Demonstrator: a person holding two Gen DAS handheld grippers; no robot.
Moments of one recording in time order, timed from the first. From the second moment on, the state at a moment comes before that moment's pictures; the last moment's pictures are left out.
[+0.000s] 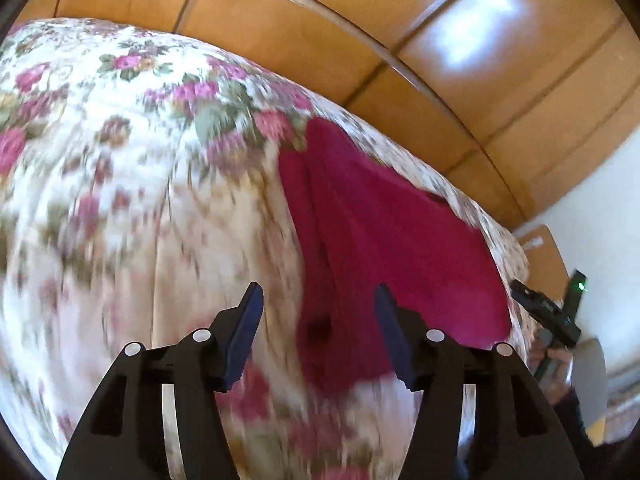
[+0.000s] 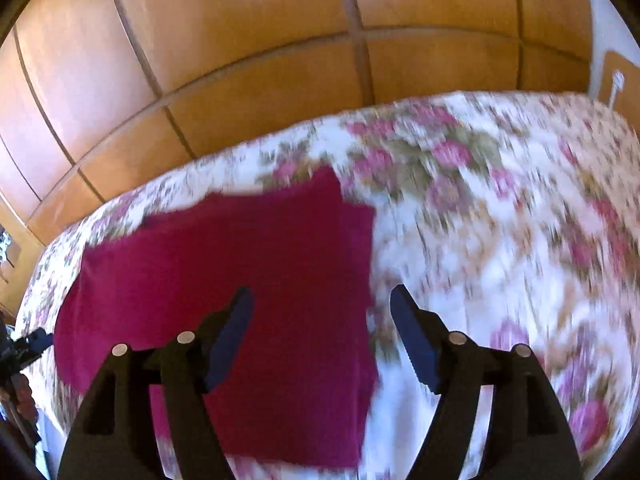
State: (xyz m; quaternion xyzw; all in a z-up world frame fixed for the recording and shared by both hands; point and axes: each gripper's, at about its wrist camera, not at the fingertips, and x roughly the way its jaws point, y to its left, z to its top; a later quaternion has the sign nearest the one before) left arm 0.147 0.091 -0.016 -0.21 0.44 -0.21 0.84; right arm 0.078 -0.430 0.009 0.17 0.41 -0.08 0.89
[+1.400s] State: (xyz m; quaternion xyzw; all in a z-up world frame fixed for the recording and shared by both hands) left arm 0.108 0.072 0.016 -0.06 0.41 -0.13 0.90; right arm 0.013 -0.413 0.021 0.11 0.42 -0.07 0.90
